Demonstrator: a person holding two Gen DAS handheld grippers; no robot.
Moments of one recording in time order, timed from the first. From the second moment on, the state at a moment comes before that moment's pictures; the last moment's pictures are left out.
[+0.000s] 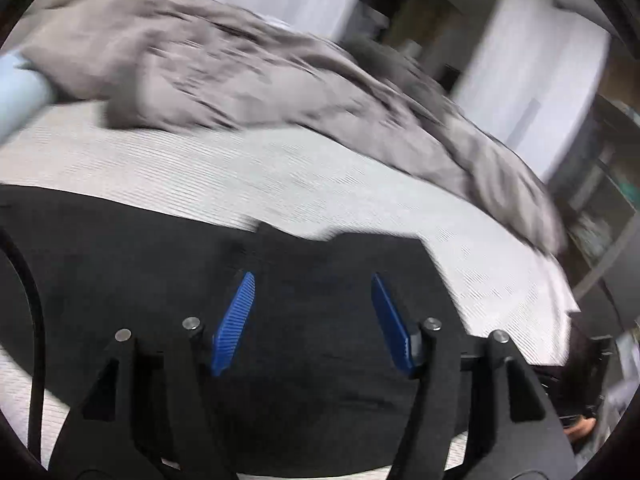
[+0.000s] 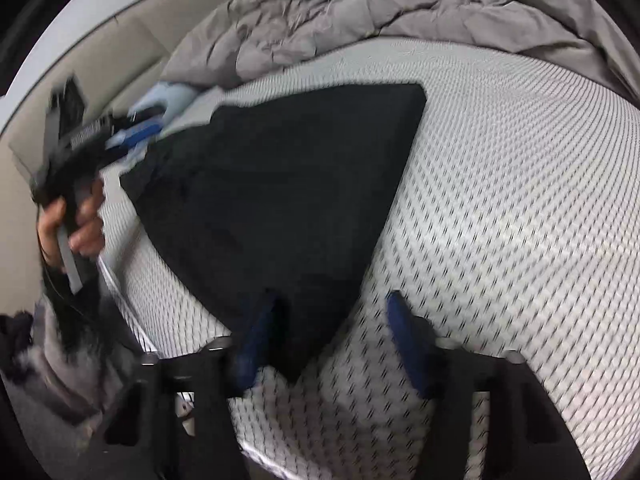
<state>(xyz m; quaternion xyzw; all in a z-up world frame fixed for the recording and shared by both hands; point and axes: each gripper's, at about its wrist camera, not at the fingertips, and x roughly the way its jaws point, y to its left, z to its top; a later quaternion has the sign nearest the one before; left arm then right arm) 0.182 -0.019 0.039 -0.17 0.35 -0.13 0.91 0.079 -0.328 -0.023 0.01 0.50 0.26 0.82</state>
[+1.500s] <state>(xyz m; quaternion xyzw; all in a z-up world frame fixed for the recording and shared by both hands) 0.144 -0.214 -0.038 0.11 0.41 -0.24 0.87 0.136 -0.340 -0.040 0.12 0.51 0.23 0.82</state>
